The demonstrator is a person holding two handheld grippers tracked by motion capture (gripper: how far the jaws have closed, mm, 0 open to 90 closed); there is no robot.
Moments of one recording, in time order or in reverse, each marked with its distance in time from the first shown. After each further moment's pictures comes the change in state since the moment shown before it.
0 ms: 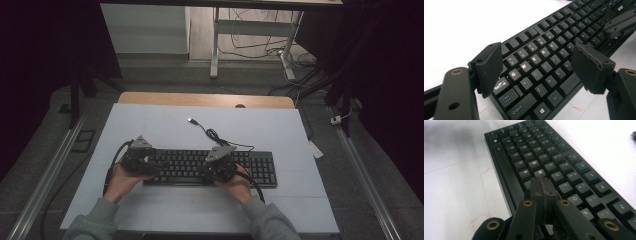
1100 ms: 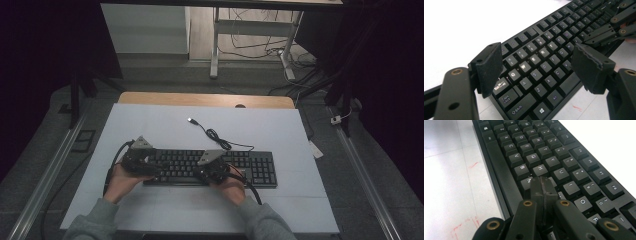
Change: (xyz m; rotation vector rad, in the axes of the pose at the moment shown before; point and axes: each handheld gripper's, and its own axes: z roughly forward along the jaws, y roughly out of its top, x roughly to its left) left arm -0.002 0.000 -0.001 0.001 0.007 0.021; right arm 0.005 -0.003 0.021 0.035 -0.046 -0.033
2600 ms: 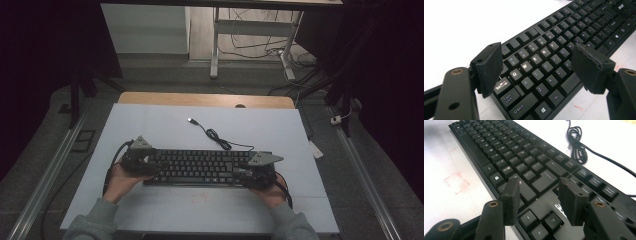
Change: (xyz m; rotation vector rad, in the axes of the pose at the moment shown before) left arm 0.001 -0.001 0.000 0.002 0.001 0.005; right arm -0.034 -0.077 -0.102 -0.116 -0.148 0.191
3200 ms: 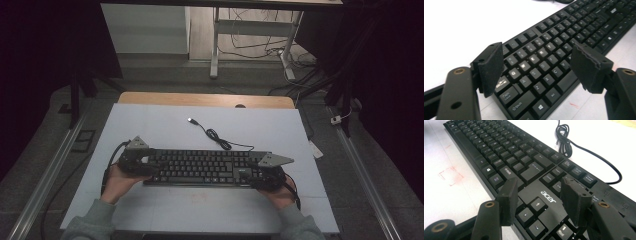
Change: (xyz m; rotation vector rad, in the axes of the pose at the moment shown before) left arm -0.003 0.000 -0.007 -0.025 -0.049 0.003; right arm -0.010 -0.009 -0.016 -0.005 -0.026 0.001
